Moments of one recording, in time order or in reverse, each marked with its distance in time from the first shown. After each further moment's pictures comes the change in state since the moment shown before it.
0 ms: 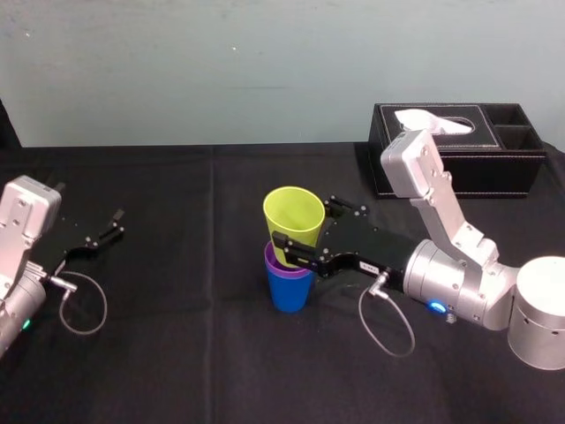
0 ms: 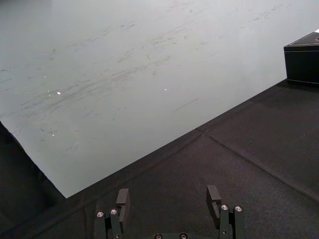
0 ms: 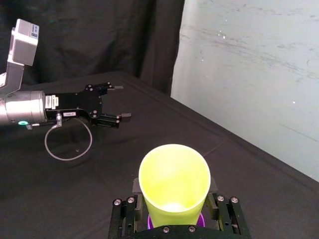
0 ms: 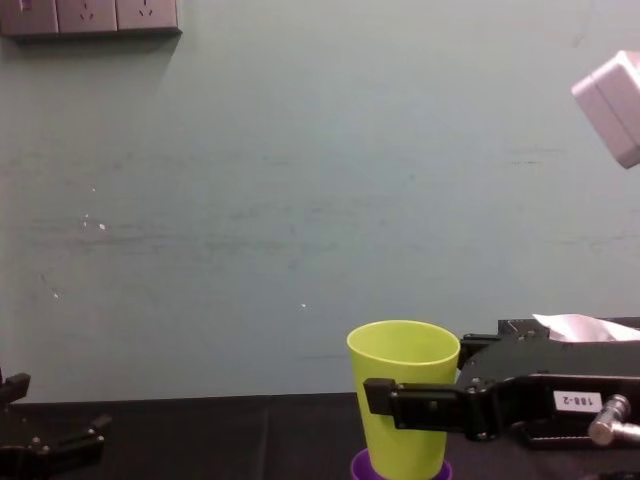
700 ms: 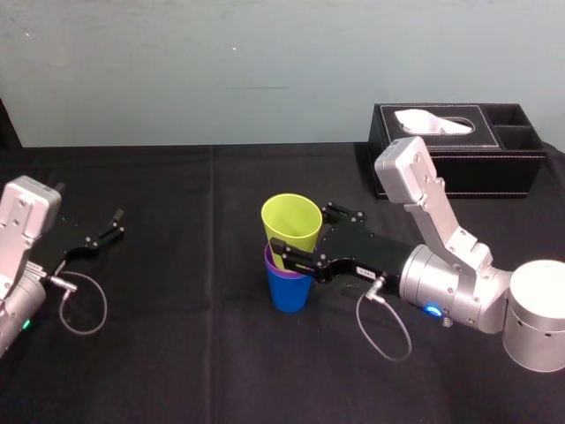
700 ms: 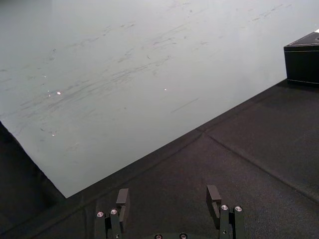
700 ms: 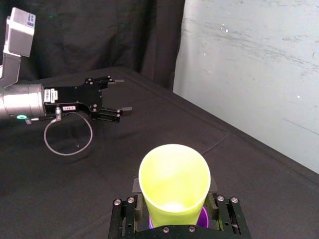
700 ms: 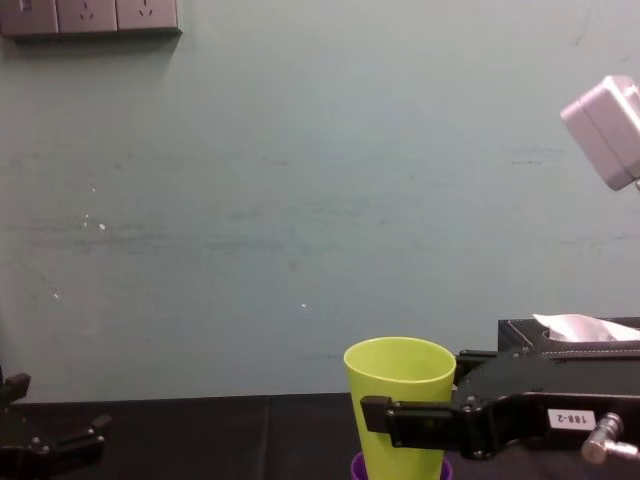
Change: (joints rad) left arm 0.000 0.000 0.000 0.000 0.000 0.000 0.000; right arm 0.005 -0.011 -0.009 0.027 -0.009 -0.004 0.008
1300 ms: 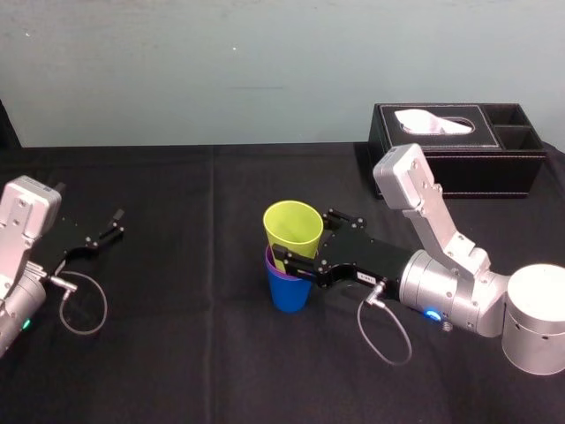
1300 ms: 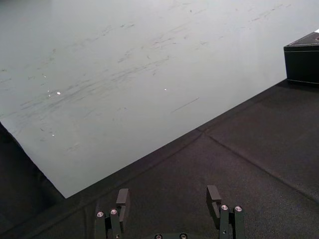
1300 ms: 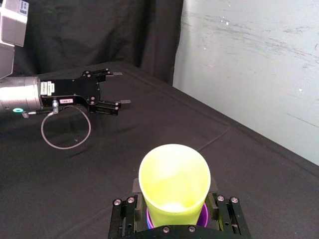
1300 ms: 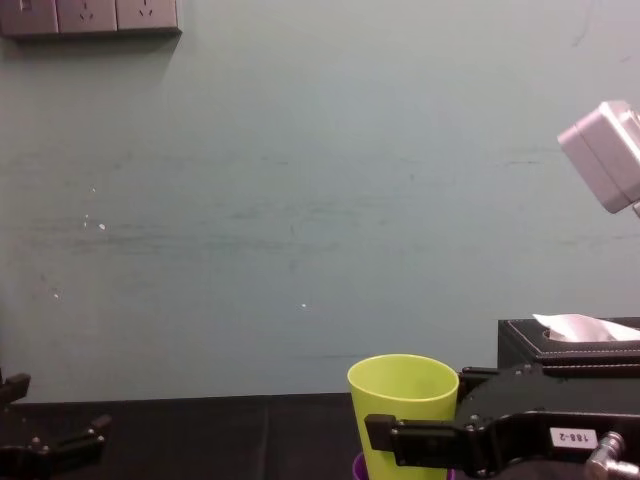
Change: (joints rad) left arm 0.000 0.000 0.000 0.000 0.000 0.000 0.000; right arm 0.000 -0.004 -0.004 0.026 -0.005 -0.006 0.006
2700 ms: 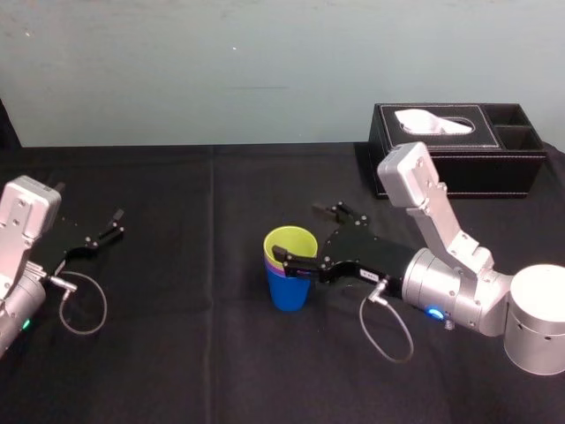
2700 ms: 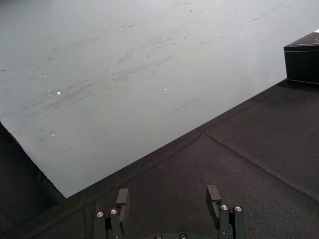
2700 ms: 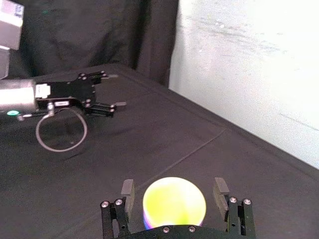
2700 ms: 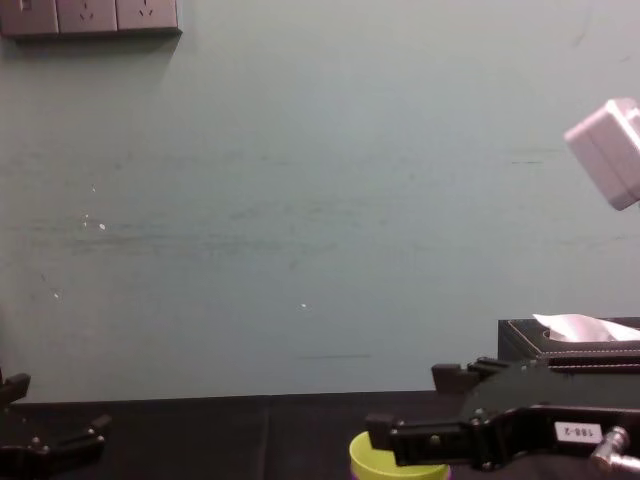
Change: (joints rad) left arm 0.000 0.000 0.000 0.000 0.000 0.000 0.000; right arm -0.005 0.000 0.008 -0.002 0.002 -0.008 -0.010
